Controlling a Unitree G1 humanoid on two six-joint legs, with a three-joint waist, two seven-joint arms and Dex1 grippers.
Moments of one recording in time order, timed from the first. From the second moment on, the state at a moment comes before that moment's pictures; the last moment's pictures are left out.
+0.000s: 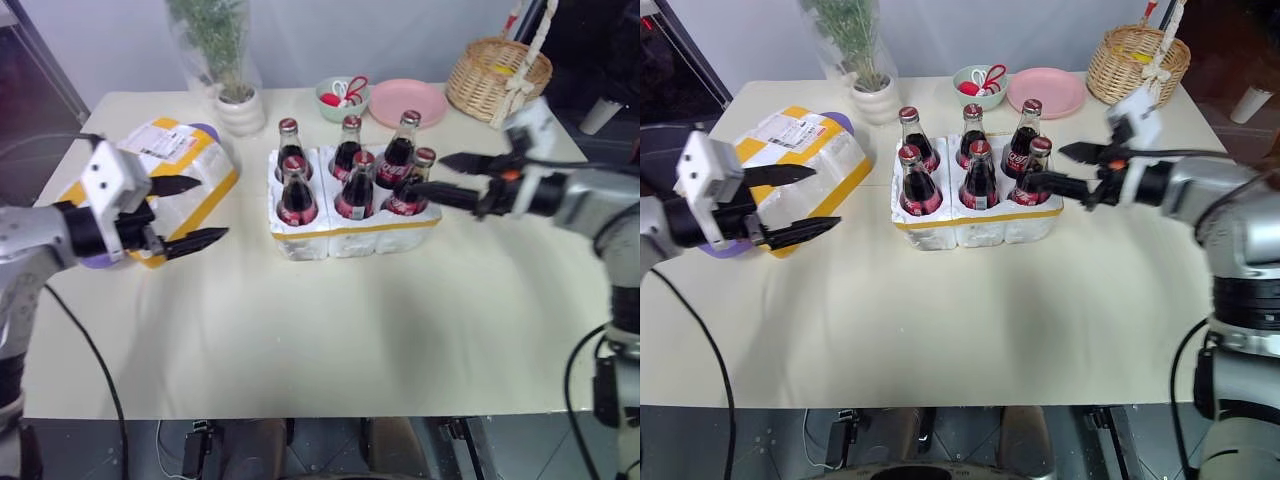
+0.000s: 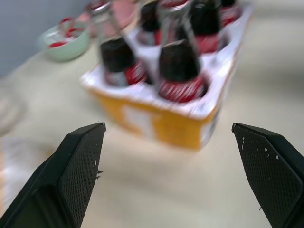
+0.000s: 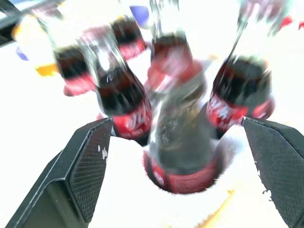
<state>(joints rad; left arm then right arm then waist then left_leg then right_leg) -0.25 0.99 0.39 -0.35 -0.51 0.55 -0.96 -0.73 -0.91 -0.21 -0.05 0.68 0.92 0.94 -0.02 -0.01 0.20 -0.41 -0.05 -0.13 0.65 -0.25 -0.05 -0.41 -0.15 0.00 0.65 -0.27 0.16</state>
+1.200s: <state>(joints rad) -0.12 0.77 0.09 0.20 0.58 0.17 -0.07 -0.56 -1.22 -0.43 -0.15 0.86 0.95 1.23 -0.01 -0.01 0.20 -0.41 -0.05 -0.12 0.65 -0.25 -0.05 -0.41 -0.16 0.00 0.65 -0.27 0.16</state>
